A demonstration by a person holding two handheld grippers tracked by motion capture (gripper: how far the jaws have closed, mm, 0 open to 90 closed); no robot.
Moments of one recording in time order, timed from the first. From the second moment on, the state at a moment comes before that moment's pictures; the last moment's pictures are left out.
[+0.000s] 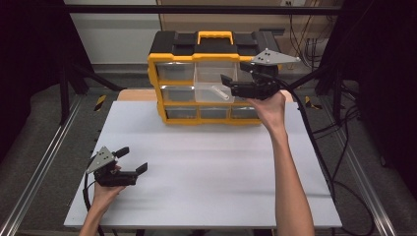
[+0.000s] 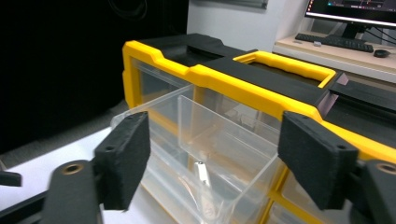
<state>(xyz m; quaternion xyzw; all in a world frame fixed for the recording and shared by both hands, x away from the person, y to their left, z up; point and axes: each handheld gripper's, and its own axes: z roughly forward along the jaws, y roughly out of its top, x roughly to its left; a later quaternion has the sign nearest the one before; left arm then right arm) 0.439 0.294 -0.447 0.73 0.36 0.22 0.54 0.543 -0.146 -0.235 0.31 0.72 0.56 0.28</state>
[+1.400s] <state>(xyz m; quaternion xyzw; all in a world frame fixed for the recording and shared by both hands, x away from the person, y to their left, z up) 0.438 0.292 -0.448 0.74 0.35 0.22 0.53 0.460 -0.194 -0.351 0.32 0.70 0.58 0.26</state>
